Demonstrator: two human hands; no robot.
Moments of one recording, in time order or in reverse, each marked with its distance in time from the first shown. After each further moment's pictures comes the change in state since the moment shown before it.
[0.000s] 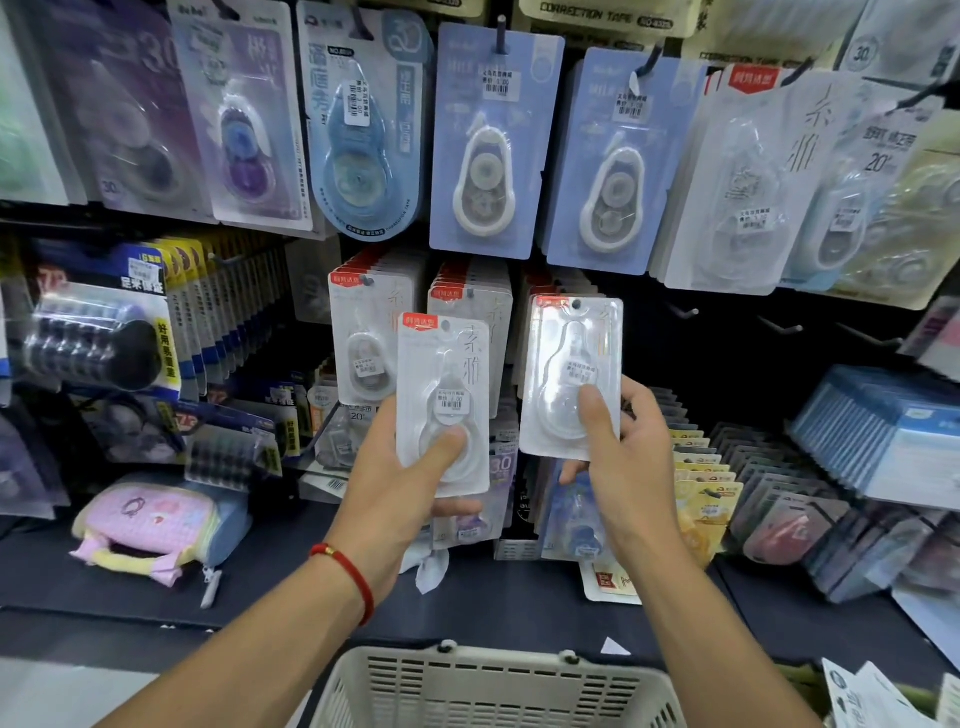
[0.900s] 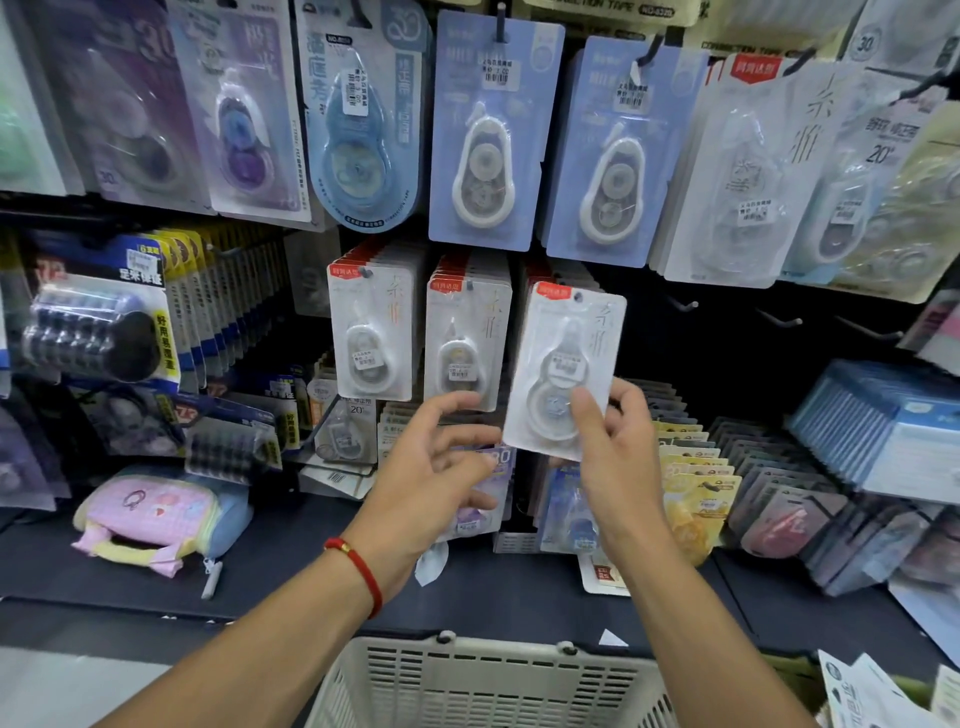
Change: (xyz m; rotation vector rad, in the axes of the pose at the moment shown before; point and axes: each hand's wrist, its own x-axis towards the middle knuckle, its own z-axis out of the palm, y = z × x) left_hand -0.010 0.009 0.016 0.155 -0.126 -0.060; right_hand -0.003 0.004 0.006 -0.024 0.007 0.020
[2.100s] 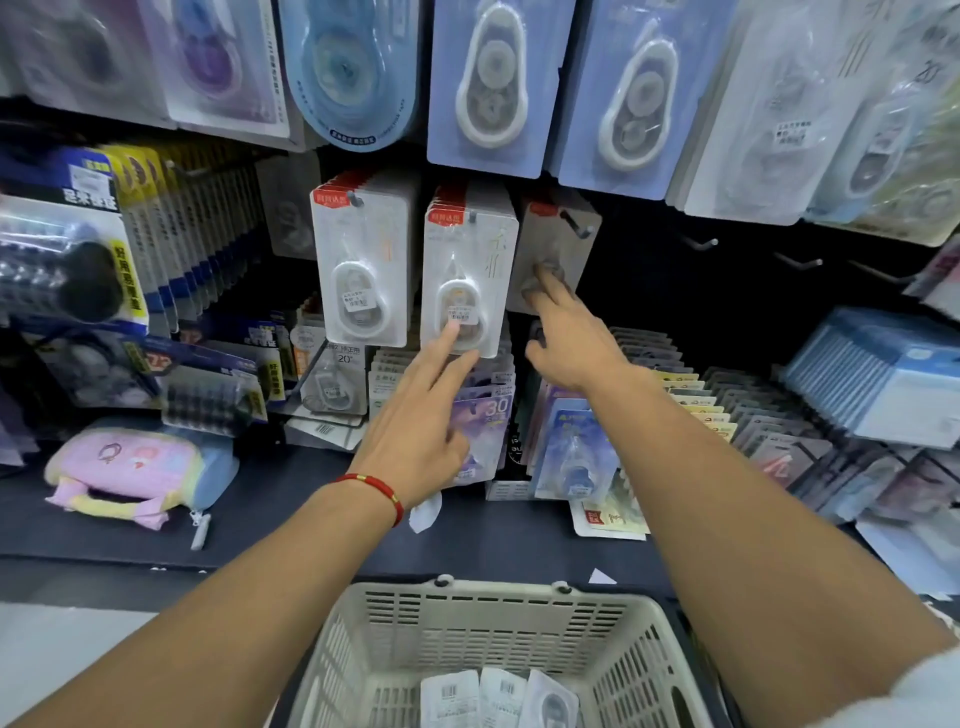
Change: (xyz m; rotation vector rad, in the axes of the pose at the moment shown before) left_hand 0.044 -0.053 -0.030 1.030 -0.095 0.438; right_hand 0.112 0.027 0.023 -1.349 -0.504 -0.347
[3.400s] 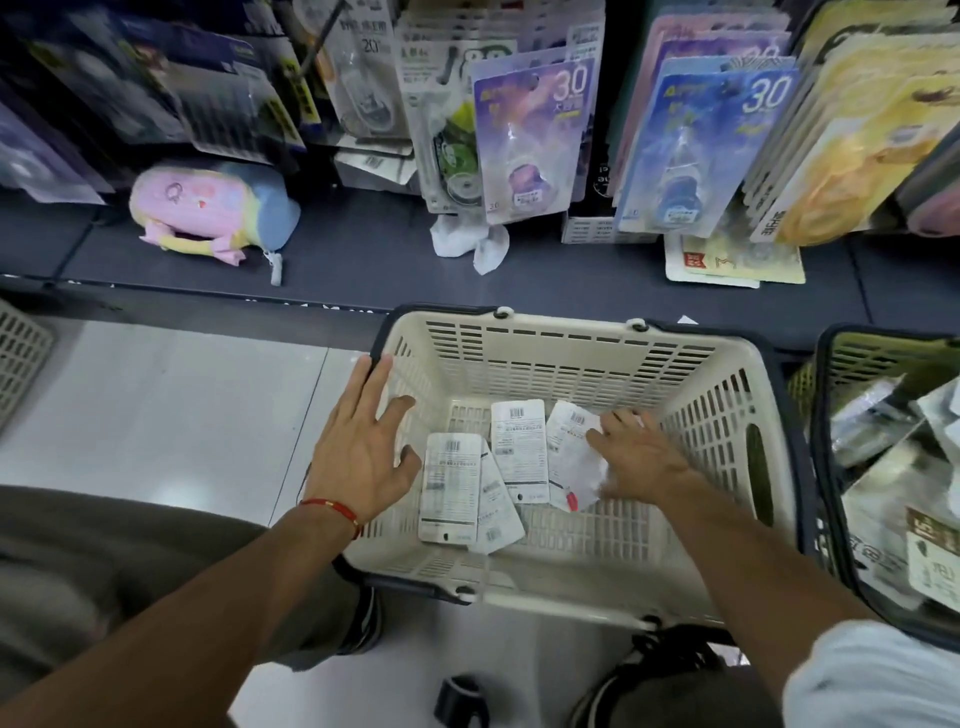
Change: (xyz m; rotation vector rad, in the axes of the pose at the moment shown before) left_hand -0.282 -0.063 0.094 0.388 -0.363 -0.397; right_hand -0.323 0.038 0.311 -0.195 -0.812 -0.240
